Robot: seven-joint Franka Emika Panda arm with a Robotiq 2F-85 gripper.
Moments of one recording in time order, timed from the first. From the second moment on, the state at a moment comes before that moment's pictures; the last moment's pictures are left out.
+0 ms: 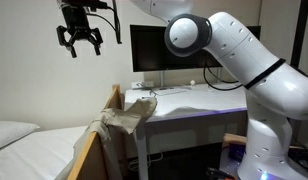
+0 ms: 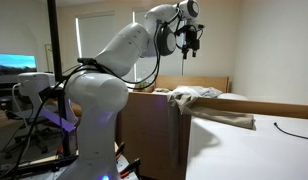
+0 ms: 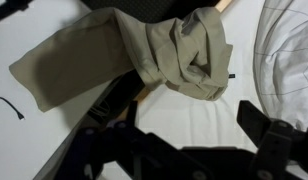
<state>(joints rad) 0.32 0.75 -0.02 -0.37 -0.04 0.99 0.49</state>
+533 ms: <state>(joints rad) 0.38 0.74 -0.03 -0.37 -0.06 0.98 0.62</state>
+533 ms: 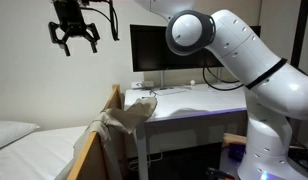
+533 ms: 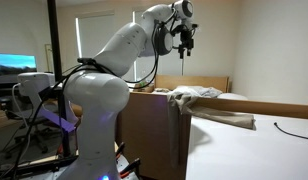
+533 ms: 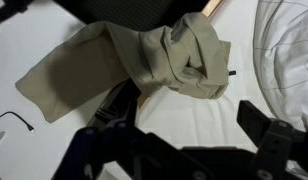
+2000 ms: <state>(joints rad) 0.39 0.54 -0.14 -0.34 -0.23 0.64 0.85</state>
